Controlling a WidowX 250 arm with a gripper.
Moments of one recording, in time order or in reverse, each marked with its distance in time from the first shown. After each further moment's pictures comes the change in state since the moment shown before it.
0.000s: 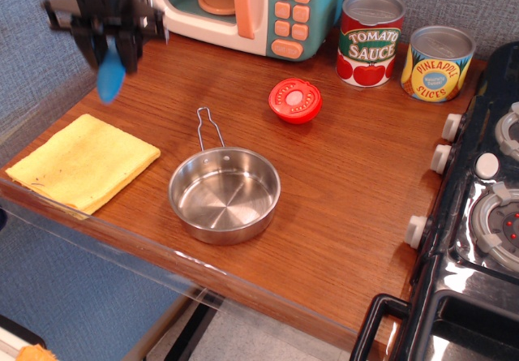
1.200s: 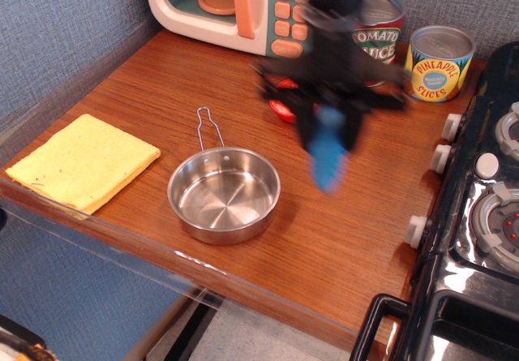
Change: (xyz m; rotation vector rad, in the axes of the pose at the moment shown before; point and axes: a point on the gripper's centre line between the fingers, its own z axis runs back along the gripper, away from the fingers) arm -0.101 -0.220 0.029 -0.164 0.165 -0.110
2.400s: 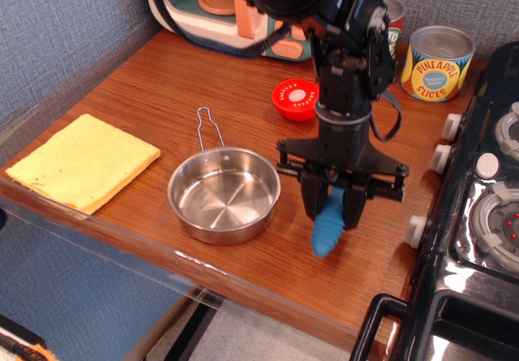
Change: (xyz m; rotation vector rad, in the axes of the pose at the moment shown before) arm -0.006 0.014 -0.076 -0.037 0.160 -0.160
